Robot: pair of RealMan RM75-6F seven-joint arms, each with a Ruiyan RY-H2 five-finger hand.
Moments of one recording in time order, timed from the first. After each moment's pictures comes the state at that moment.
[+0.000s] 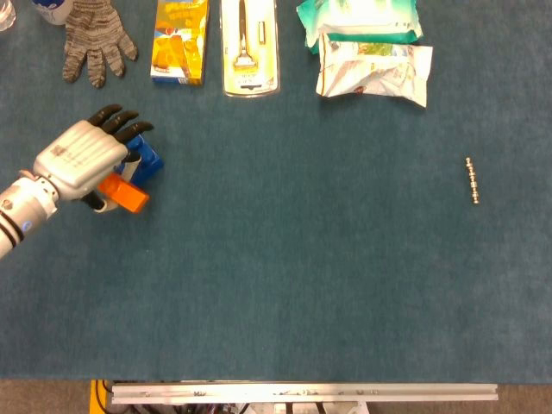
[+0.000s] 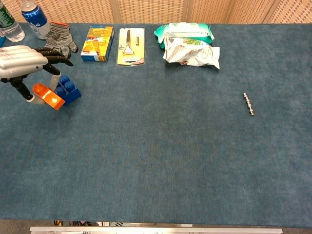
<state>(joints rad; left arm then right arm) -0.74 -1.11 0.07 -1.42 1.66 0.82 -0.18 0.07 -0.95 0.03 -1.63 -1.58 1.51 0.00</state>
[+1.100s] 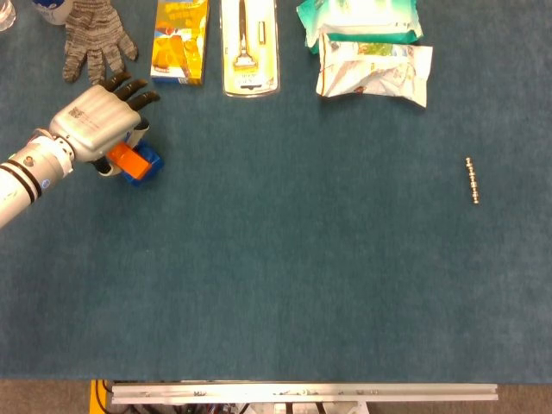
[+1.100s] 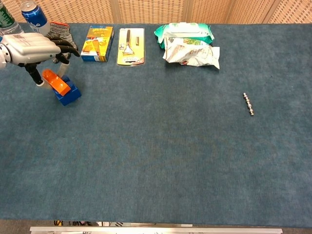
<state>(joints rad) -0.86 -1.20 0.08 -1.22 1.67 0.73 -0.23 0.05 -0.95 0.04 -1.66 -1.55 1.51 -0.04</state>
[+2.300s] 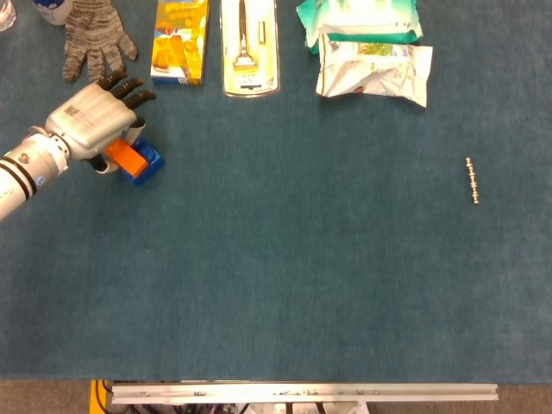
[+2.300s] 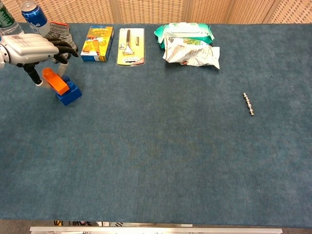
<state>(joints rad) -0.87 -1.24 0.14 -1.13 1.69 0.78 -0.31 0.04 -0.95 0.04 -1.67 -1.55 1.53 -0.05</state>
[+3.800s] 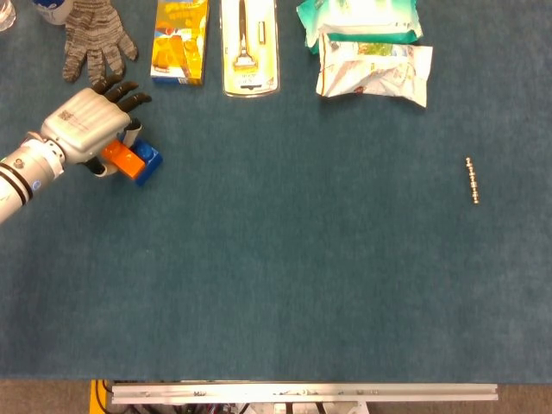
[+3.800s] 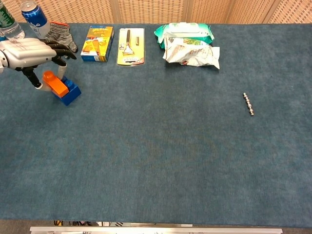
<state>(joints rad) -0.85 -1.29 0.16 -1.07 1.69 0.83 -0.36 0.02 -0.94 0.04 -1.69 -1.56 1.54 -0.06</state>
